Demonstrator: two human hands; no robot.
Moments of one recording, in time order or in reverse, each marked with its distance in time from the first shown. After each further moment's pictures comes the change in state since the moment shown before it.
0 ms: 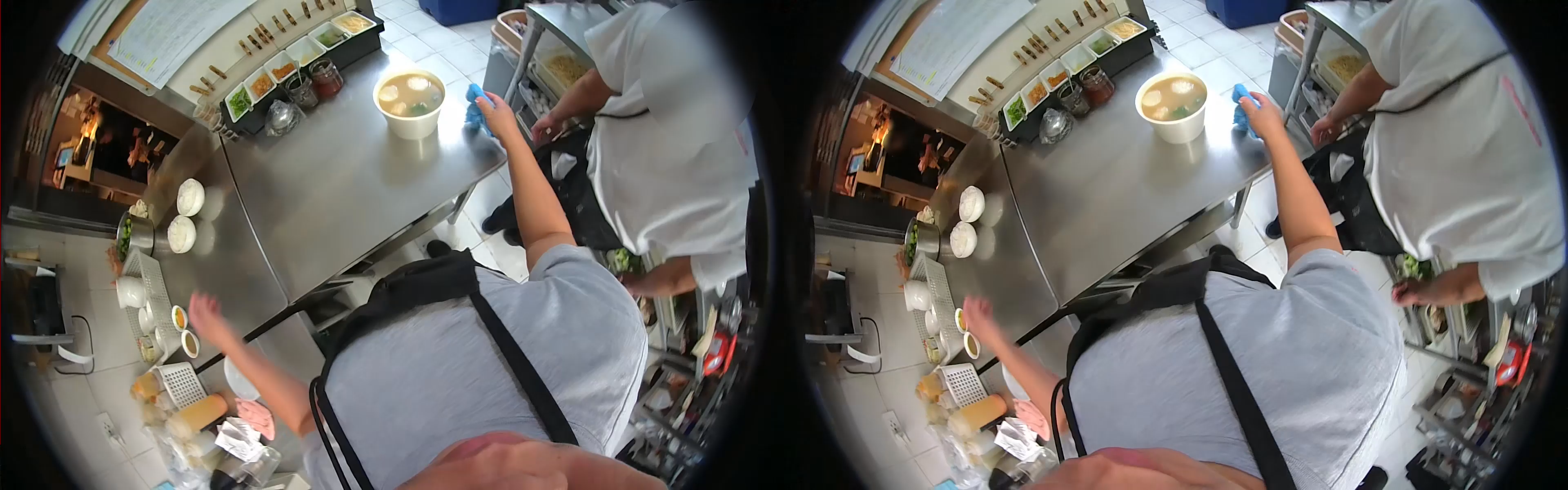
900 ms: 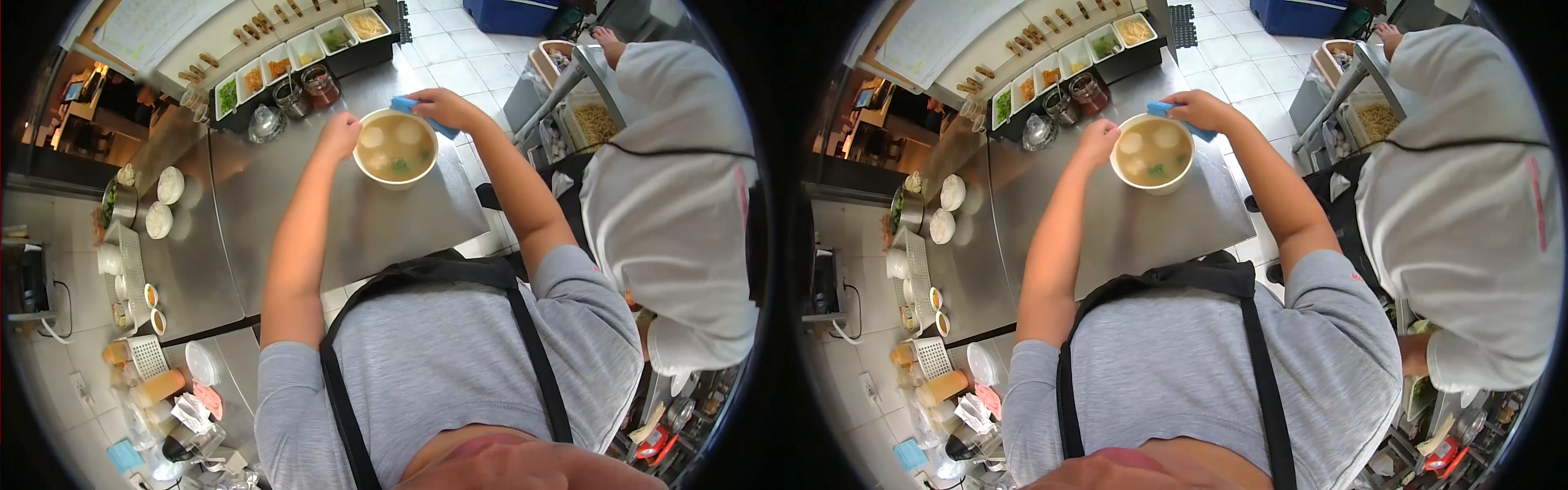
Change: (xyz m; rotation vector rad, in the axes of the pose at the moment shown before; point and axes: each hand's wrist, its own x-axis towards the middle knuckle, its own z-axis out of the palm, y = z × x) left_hand -0.046 0.088 0.448 0.439 -0.957 0.150; right_hand 0.118 -0.096 0.055 0.143 -0.966 -0.261
